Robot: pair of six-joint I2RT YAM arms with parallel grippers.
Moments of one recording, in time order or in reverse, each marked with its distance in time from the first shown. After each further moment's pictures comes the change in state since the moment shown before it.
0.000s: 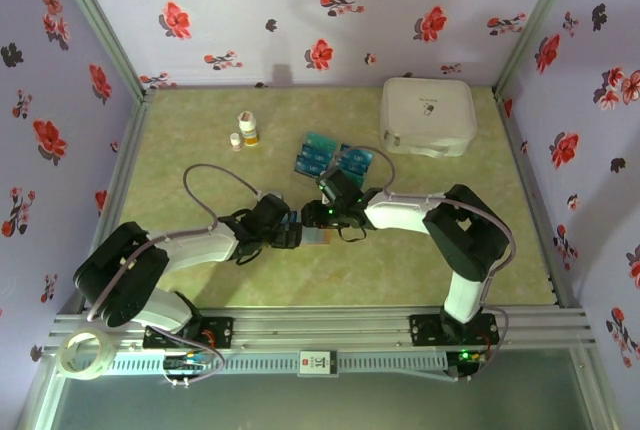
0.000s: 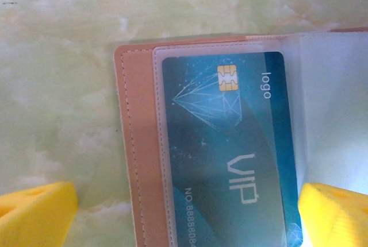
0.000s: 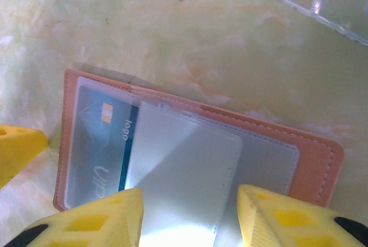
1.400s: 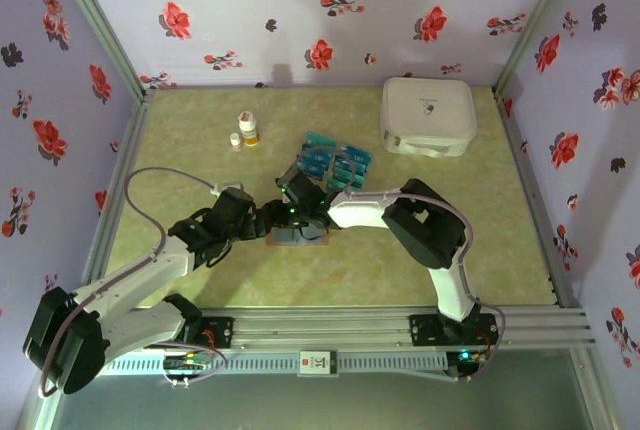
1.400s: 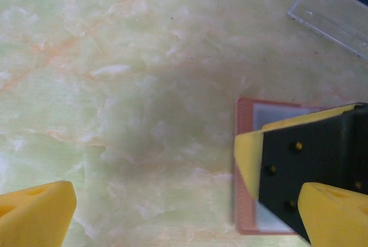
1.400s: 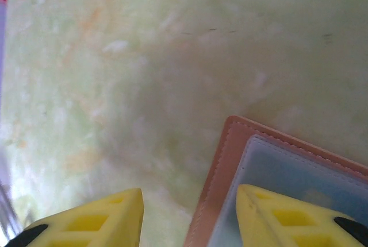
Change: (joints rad) left arm 0.139 -0.415 -0.004 -0.322 -0.090 -0.050; right arm 0.129 0.244 0.262 0.127 -0.068 0.110
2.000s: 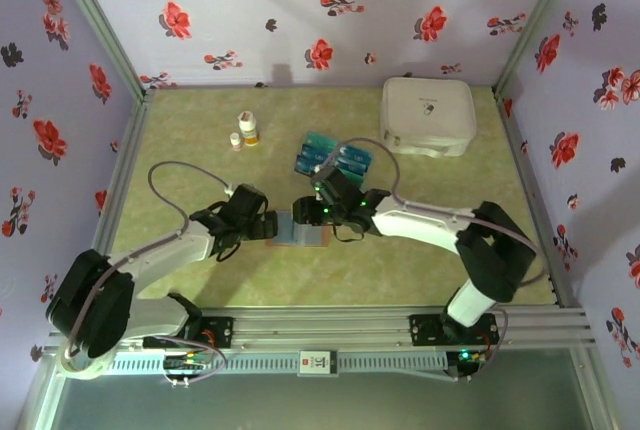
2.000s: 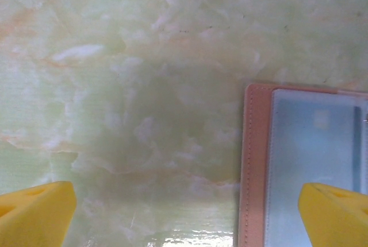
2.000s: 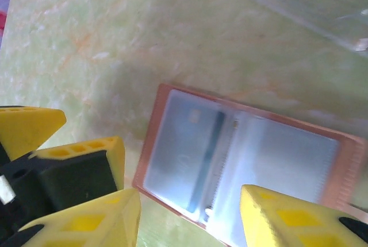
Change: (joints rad) left arm 0.007 0.231 0.027 0.077 0.036 0.038; right arm -0.048 -0.436 -0.245 -0.212 0.183 -0.084
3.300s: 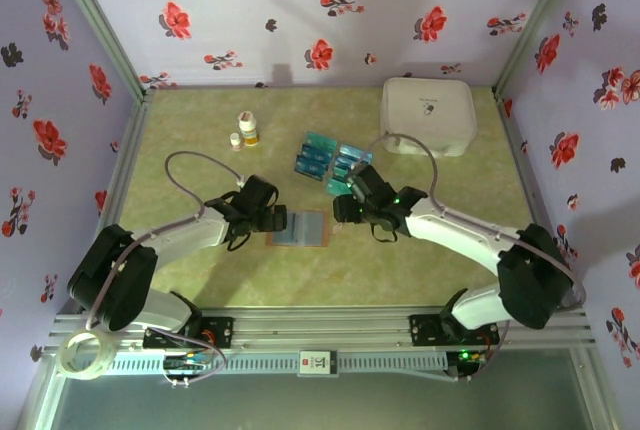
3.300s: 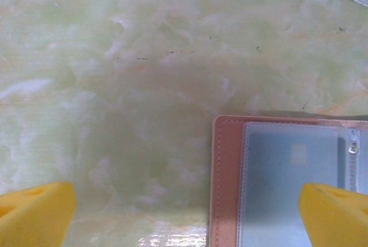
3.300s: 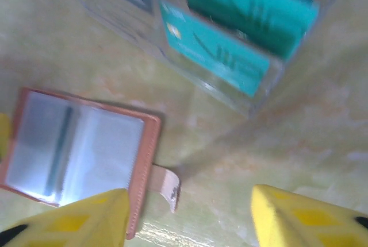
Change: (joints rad) left arm -0.002 0.151 0.089 0.053 0.026 0.025; right arm -0.115 -0.201 -0.052 -0.269 0.188 -0.178
